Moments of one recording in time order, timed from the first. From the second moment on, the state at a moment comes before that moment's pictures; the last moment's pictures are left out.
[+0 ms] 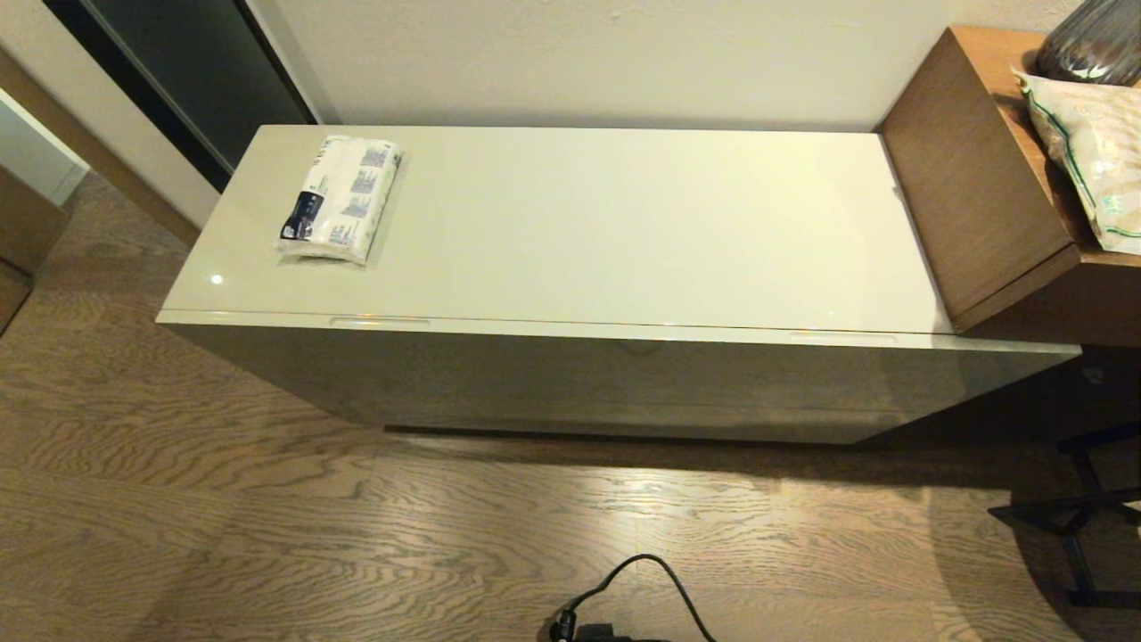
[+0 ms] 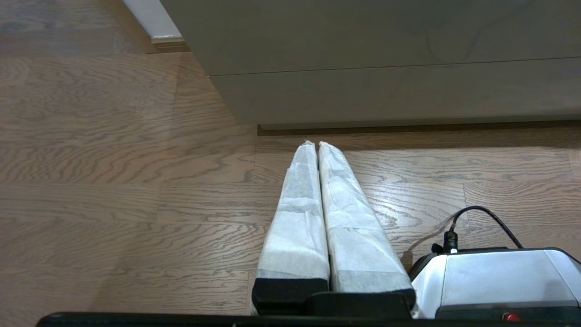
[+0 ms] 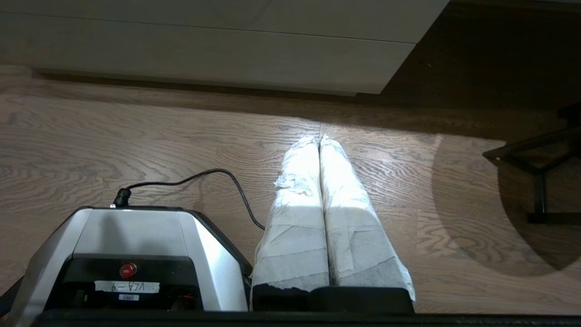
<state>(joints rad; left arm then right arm) 0.00 0.00 0.00 0.01 0.00 0.11 0.01 0.00 -0.09 0.22 0.00 -0.04</state>
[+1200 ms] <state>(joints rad) -0.02 1.21 -1.15 0.36 -0.09 -0.21 0.01 0.00 -0.09 0.22 0.00 -0.04</state>
